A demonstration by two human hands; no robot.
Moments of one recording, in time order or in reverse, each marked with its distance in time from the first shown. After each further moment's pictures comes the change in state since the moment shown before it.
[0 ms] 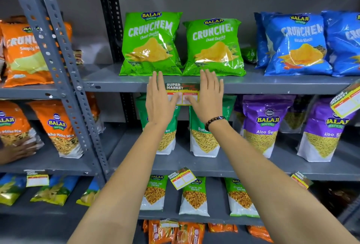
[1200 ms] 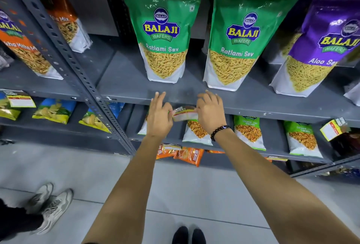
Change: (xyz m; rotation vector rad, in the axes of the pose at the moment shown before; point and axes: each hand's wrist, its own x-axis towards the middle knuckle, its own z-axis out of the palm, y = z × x) left_hand -0.229 -0.164 0.130 0.082 -0.523 -0.159; right_hand -0.227 0.051 0.156 0.018 -0.616 -0.047
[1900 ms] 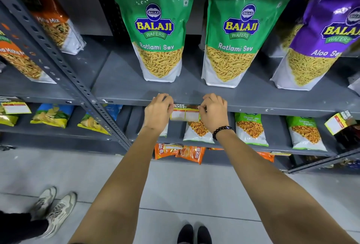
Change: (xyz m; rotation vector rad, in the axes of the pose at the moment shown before) left_hand 0.024 0.003 -0.007 0.122 0.021 0.125; right_hand -0.002 0.013 0.011 0.189 0.003 0.220
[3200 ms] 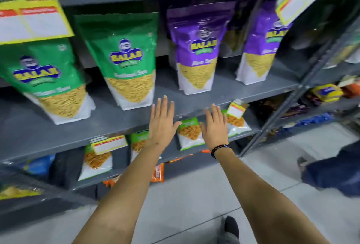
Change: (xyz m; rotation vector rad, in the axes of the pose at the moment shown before) left_hand 0.030 0.228 0.063 0.111 -0.189 0.393; right_hand -0.089 0.176 -0.117 -0.239 0.178 0.384
